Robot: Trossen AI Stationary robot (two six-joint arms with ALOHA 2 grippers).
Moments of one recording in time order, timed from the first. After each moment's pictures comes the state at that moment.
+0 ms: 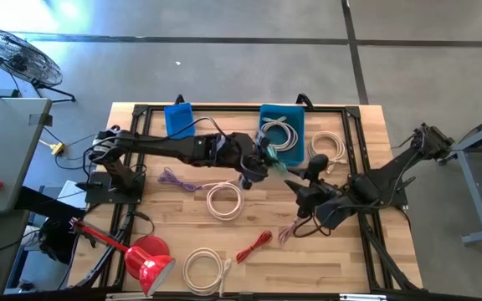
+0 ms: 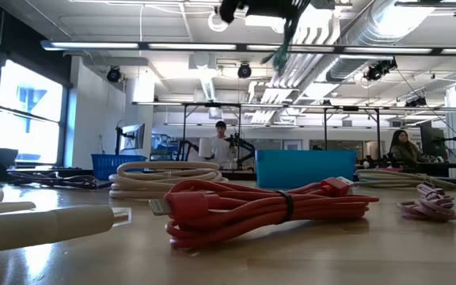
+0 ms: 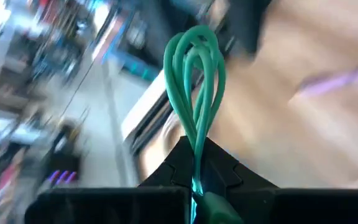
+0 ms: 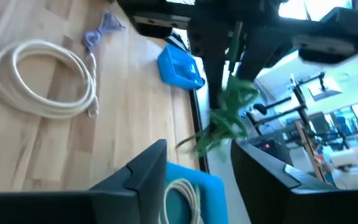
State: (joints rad) left arm -0.02 1.74 1.59 -0.26 -0.19 0.92; right arm 0.58 1.28 1.10 -0.64 1.05 -0.15
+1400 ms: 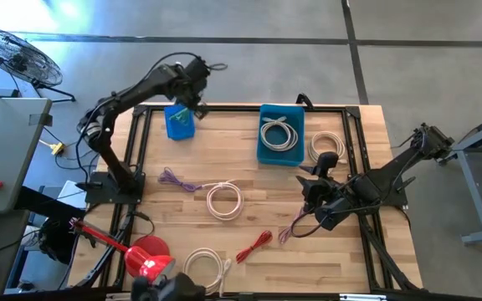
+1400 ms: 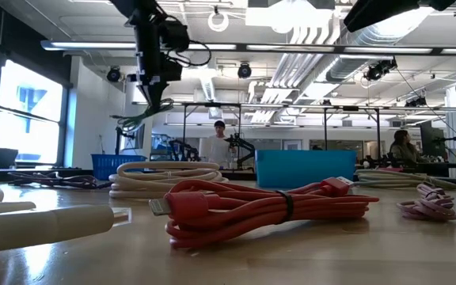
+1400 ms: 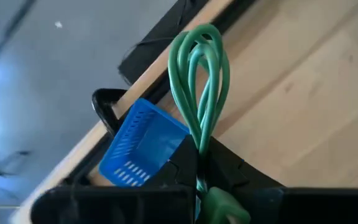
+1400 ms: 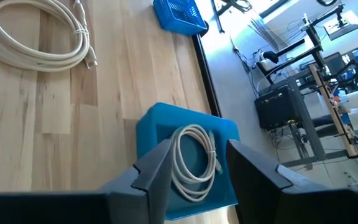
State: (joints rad) left arm 0.75 1.67 1.59 -1.09 -0.23 -0.02; right arm 0.58 1.27 1.10 -1.00 1.04 0.29
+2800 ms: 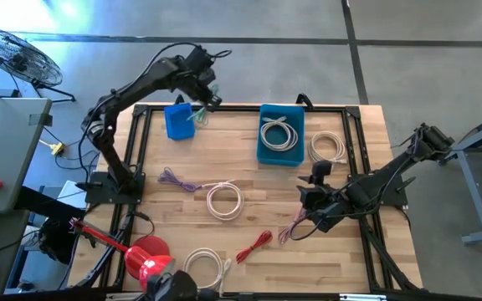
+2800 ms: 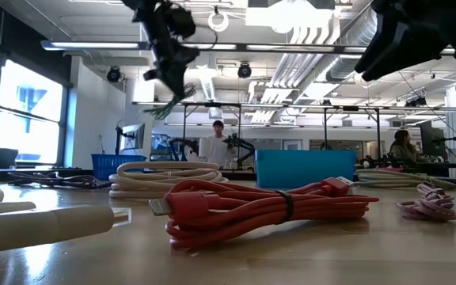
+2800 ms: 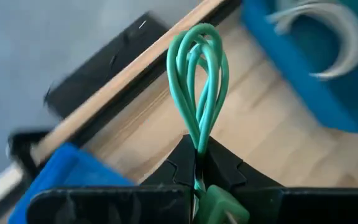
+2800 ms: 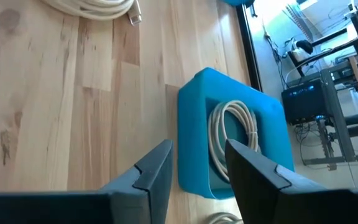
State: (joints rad) left arm 0.74 1.71 1.75 -1.05 0.03 -0.09; right arm 0.58 1.27 0.89 -0.83 0.91 0.27
